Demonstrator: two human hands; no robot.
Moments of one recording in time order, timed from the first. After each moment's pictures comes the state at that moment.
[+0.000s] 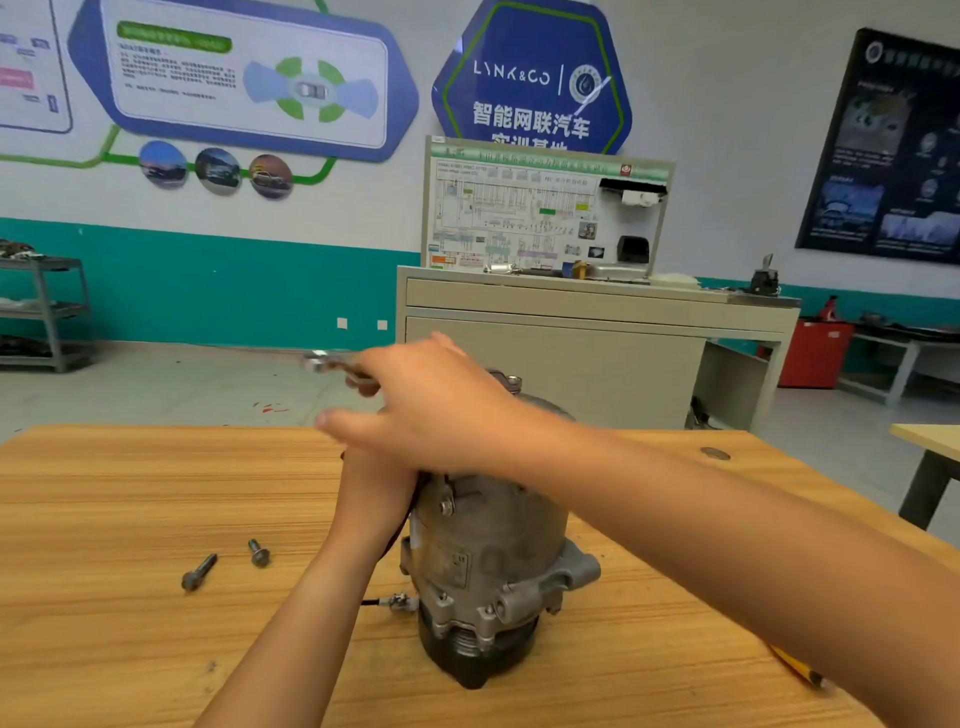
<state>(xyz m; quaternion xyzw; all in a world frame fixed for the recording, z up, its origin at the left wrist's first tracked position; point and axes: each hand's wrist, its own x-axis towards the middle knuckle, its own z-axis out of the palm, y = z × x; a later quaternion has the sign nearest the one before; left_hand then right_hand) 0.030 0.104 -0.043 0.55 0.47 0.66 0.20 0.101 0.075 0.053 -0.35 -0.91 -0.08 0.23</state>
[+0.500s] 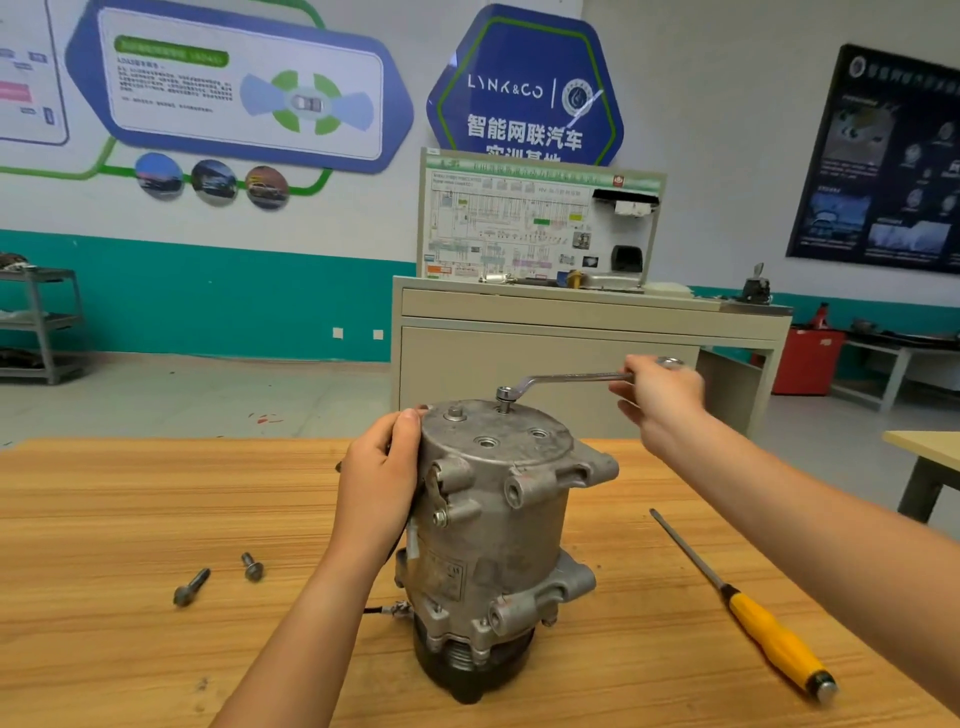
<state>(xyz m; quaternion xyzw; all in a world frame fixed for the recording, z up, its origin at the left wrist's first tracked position) 0.033 0.108 -0.039 0.52 0.45 0.68 0.26 0.248 0.160 0.039 -0.52 -0.36 0.37 0.68</state>
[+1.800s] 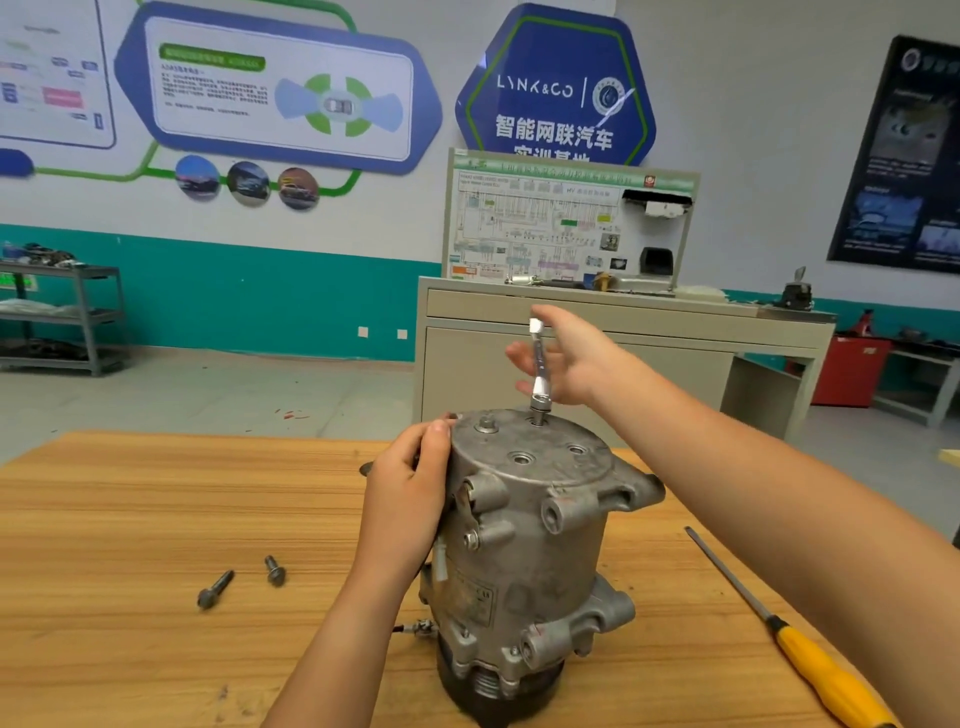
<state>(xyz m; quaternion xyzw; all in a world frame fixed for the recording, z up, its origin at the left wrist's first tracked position) 0.032 0.109 -0.041 0.53 0.43 0.68 0.26 0.162 0.198 0.075 -0.45 -0.44 0.60 0.49</state>
